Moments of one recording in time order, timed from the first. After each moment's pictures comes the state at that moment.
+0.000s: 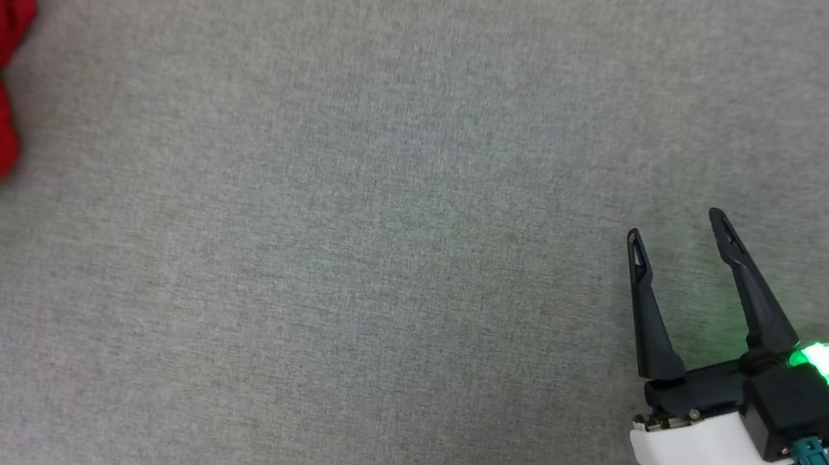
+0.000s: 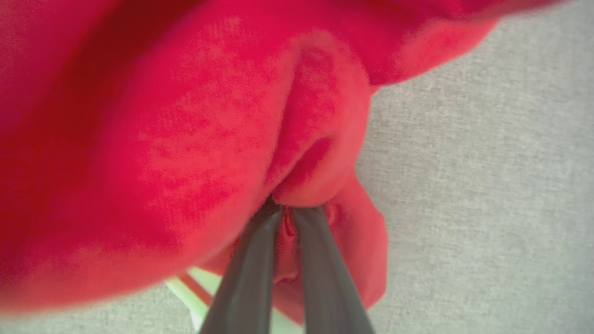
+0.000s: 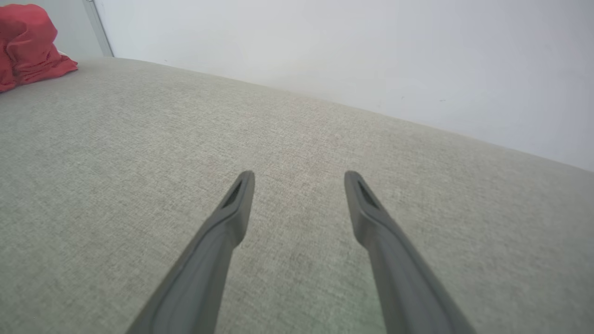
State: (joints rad) left arm -0.73 0.78 -0.22 0.51 -0.93 -0.13 0.78; right arm -0.19 -0.10 0.14 -0.07 -0.10 0.13 -0.26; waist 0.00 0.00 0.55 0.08
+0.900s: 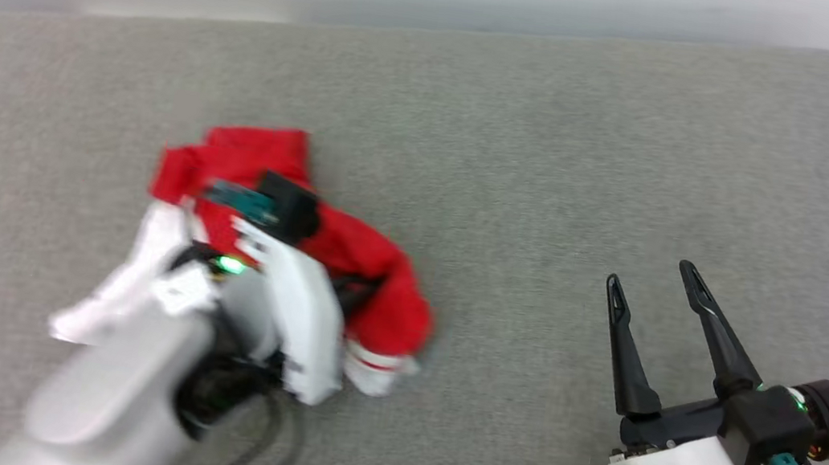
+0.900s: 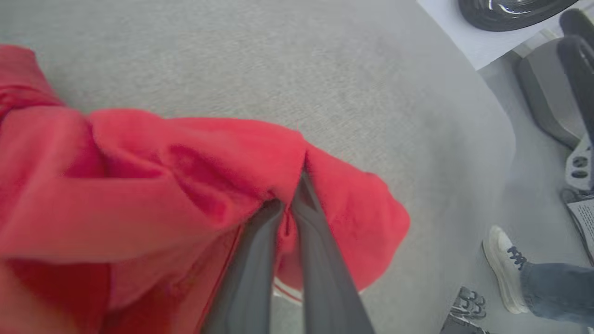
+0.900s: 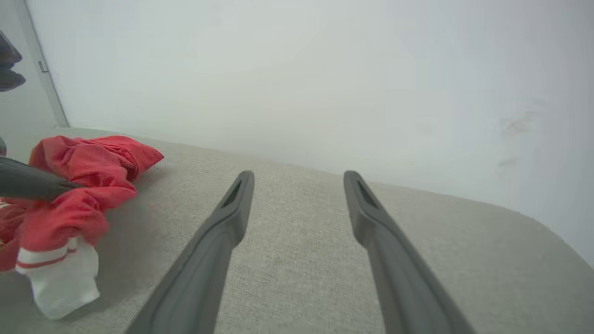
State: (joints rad) left arm -0.54 0.43 -0.63 0.15 -0.90 -0.10 0.44; right arm -0.13 -0.05 0.13 0.02 -0.04 0.13 -0.26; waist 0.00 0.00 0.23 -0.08
